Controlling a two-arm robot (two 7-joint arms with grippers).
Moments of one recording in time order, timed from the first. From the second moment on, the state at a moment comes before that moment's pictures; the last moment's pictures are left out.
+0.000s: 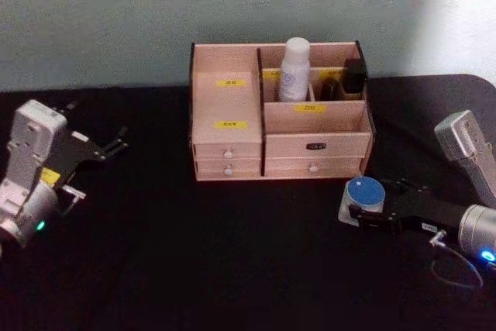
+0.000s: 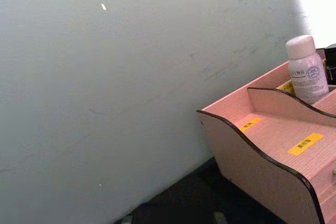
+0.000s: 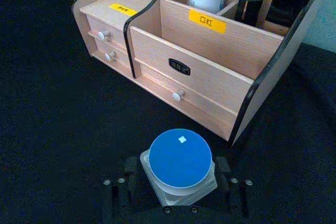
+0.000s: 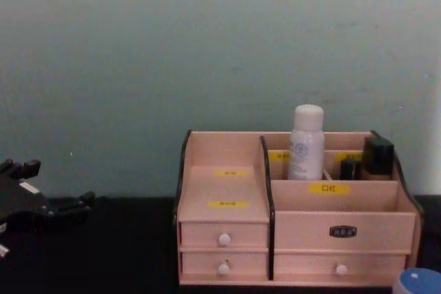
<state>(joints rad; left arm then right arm) -0.20 0.60 0.45 -1.41 -0.25 -0.12 0.03 0.09 0.69 -0.35 -1.60 0.50 0.33 0.42</state>
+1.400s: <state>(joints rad) -0.20 0.60 0.45 -1.41 -0.25 -0.12 0.03 0.09 0.71 -0.34 -1.64 0.55 0.31 0.48</state>
